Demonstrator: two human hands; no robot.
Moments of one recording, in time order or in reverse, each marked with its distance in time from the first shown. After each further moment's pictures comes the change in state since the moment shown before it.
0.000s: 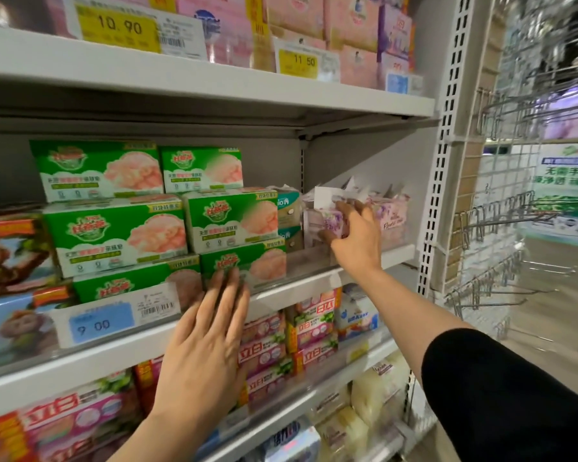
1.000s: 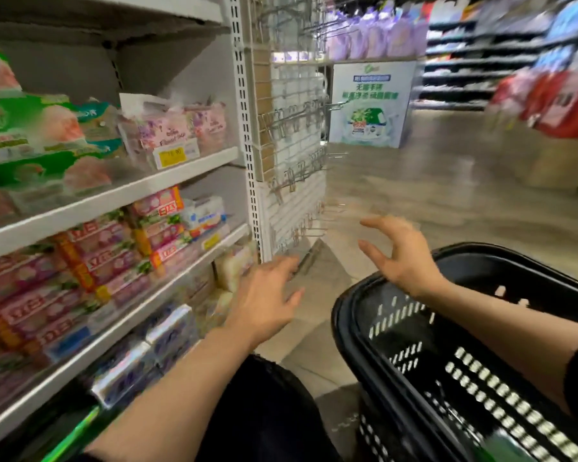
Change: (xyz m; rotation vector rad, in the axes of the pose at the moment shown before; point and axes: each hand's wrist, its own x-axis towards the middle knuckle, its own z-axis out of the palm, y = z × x) left_hand -0.060 0.240 -0.062 -0.990 -0.315 0.377; right_hand -0.284 0.094 -0.316 -0.457 -0.052 0.066
